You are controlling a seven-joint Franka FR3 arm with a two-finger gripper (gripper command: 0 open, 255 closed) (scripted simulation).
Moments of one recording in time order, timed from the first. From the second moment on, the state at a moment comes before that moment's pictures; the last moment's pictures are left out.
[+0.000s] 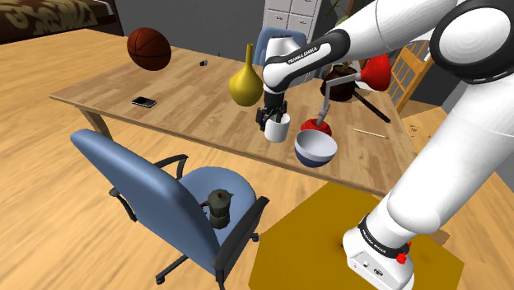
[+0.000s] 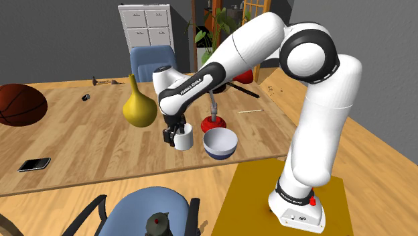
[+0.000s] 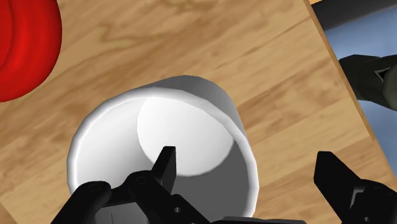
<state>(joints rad) -0.01 0.07 0.02 -2.19 -0.02 2.20 -0.02</state>
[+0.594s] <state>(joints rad) -0.01 0.07 0.02 -2.20 -0.02 2.21 -0.02</state>
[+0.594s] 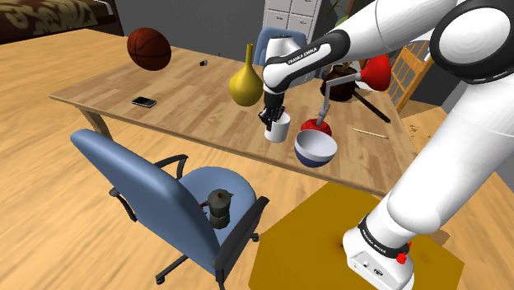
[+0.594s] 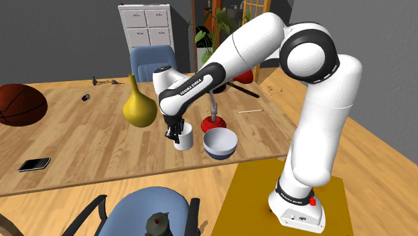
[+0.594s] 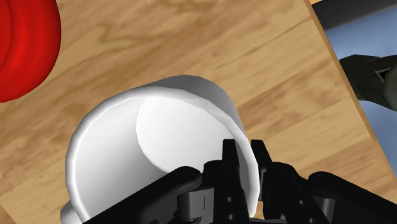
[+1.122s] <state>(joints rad) -0.01 0.06 0.02 -2.19 -0.02 2.19 -0.02</state>
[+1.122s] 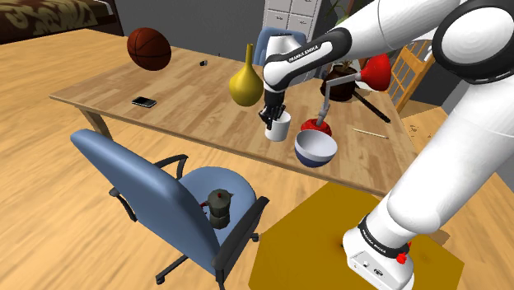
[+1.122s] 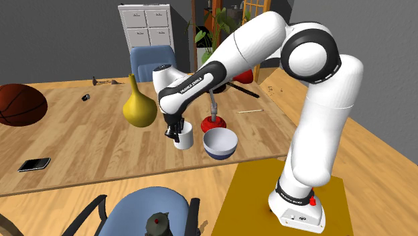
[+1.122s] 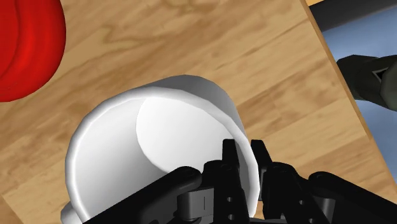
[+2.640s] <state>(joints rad) -0.01 -0.05 0.02 -2.01 -0.02 1.89 -0.03</state>
